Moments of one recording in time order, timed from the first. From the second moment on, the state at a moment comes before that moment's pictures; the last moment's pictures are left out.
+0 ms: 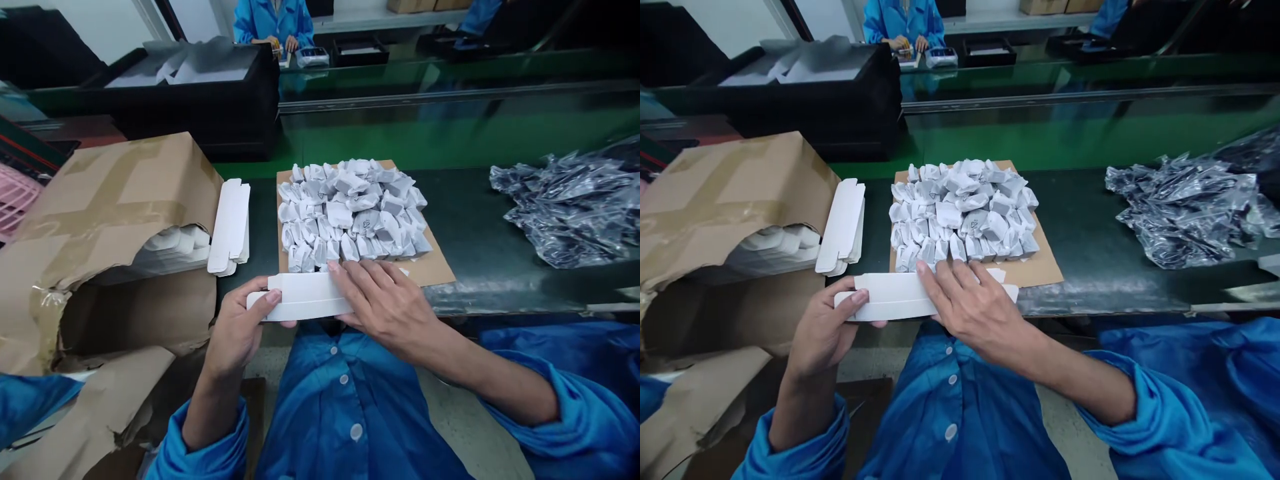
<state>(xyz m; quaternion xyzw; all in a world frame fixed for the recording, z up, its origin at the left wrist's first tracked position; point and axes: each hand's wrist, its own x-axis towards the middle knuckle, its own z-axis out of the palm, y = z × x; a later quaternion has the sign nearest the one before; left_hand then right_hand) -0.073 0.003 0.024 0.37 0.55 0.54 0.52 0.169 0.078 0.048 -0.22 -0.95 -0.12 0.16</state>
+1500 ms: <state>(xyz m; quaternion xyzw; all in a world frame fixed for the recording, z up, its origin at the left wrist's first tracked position) -0.035 0.015 0.010 0.68 0.58 0.43 0.15 0.132 0.125 0.058 -0.24 -0.62 0.69 0.29</state>
